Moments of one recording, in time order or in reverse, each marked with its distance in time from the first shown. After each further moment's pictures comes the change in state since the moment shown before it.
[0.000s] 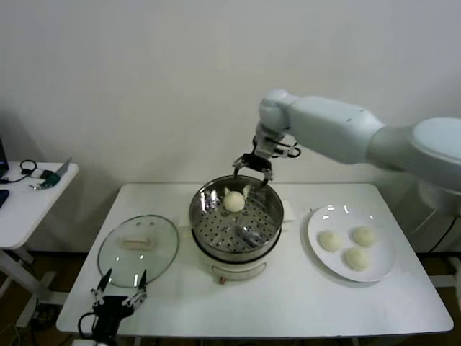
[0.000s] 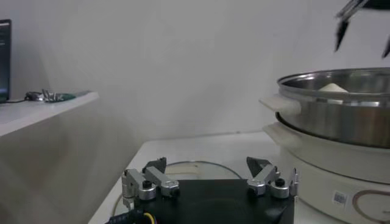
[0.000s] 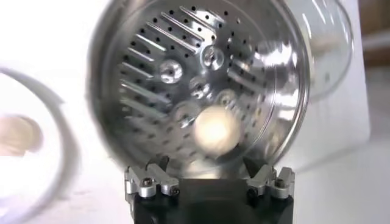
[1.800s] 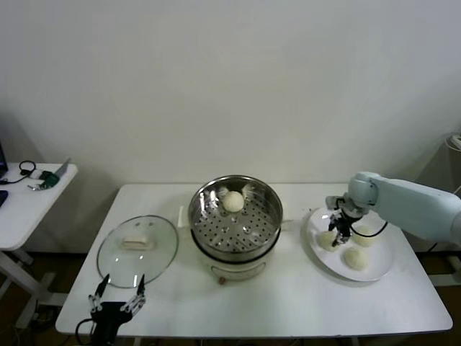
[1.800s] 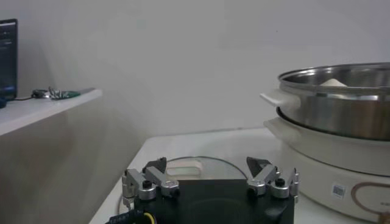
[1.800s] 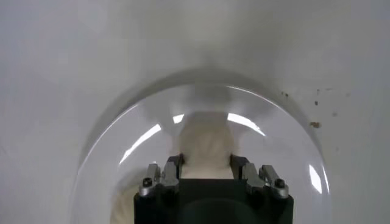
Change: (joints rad) left arm 0.026 -0.021 -0.007 -0.004 0.018 -0.012 -0.001; right arm -0.392 -0.330 0.133 0.024 0.044 -0.644 0.125
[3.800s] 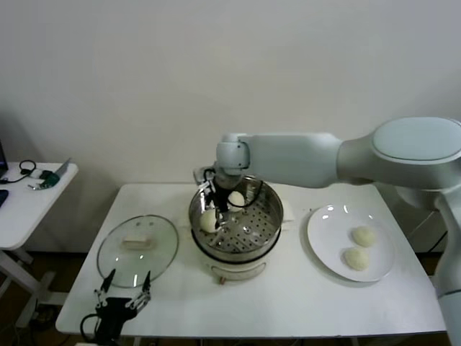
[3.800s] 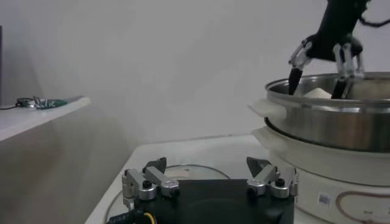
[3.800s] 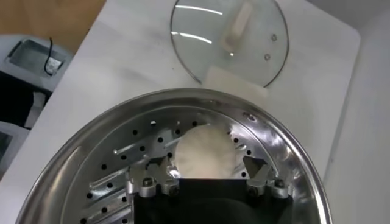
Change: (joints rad) left arm 0.000 0.008 0.028 -0.033 0.009 0.014 0.008; right arm 0.301 0.485 -0.077 0.169 0.368 -0.106 0.031
